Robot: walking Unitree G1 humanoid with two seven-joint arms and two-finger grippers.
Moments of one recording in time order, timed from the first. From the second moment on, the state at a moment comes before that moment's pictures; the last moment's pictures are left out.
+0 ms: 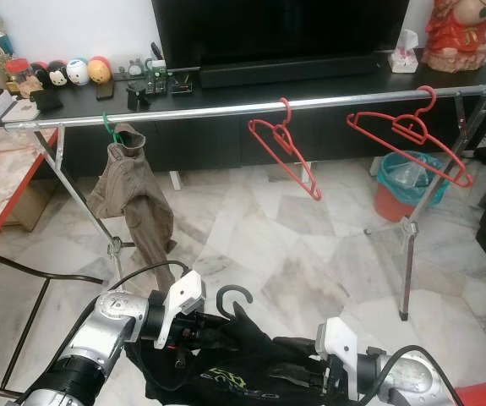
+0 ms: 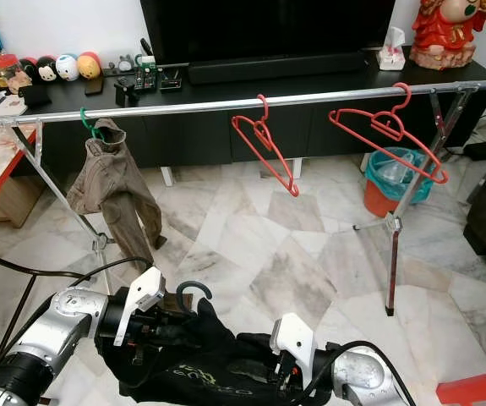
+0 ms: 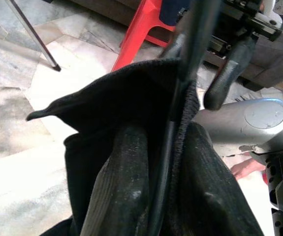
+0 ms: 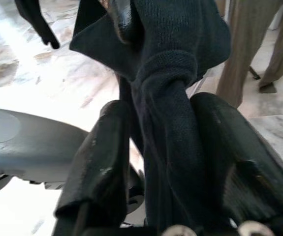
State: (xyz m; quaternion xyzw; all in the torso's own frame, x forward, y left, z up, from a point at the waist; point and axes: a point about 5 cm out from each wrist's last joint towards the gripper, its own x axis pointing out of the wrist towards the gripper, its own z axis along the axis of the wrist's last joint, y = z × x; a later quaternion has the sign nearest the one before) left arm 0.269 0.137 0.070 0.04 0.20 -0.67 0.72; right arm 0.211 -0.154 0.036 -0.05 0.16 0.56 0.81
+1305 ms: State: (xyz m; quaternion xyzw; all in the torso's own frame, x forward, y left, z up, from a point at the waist) left arm 0.306 0.141 0.044 0.11 0.14 -0.34 0.92; right arm 0.246 -0.235 0.022 -0.01 0.09 0.04 0.99
